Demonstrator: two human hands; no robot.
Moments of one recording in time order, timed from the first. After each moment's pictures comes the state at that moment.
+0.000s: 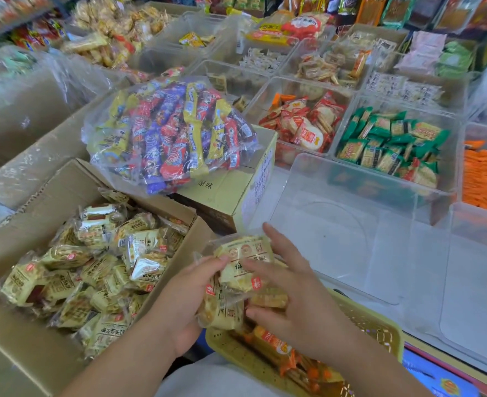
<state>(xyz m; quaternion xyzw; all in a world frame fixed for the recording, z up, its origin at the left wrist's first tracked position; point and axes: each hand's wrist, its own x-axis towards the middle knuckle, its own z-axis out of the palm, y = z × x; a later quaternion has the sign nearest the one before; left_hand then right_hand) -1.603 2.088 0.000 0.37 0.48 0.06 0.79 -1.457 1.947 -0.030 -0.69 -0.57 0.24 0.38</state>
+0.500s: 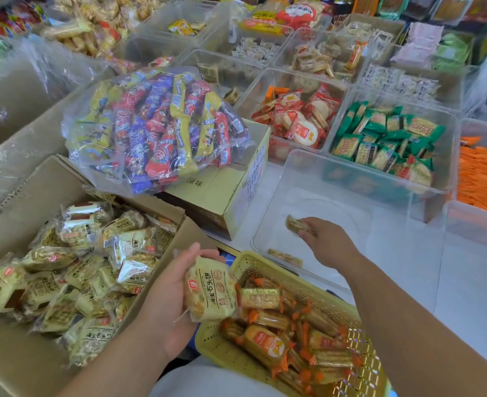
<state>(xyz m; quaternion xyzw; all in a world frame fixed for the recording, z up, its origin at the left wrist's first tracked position) -1.600 2.097 -0.018 0.32 0.47 0.15 0.81 -1.322 1.989 -0.110 -0.87 -0.34 0.30 0.16</state>
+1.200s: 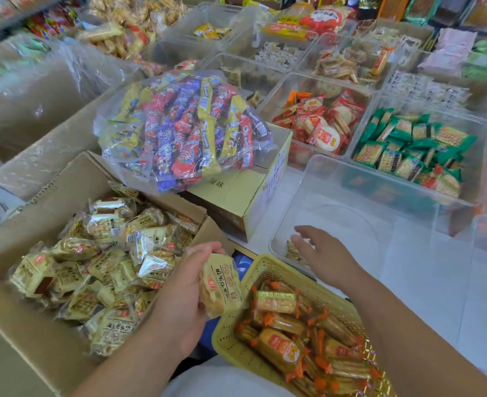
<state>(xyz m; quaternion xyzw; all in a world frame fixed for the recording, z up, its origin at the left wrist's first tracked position) -1.612 2.099 -0.020 0.36 0.50 0.20 0.76 -1.370 2.000 -0.086 -0.82 -0.38 0.35 0.24</state>
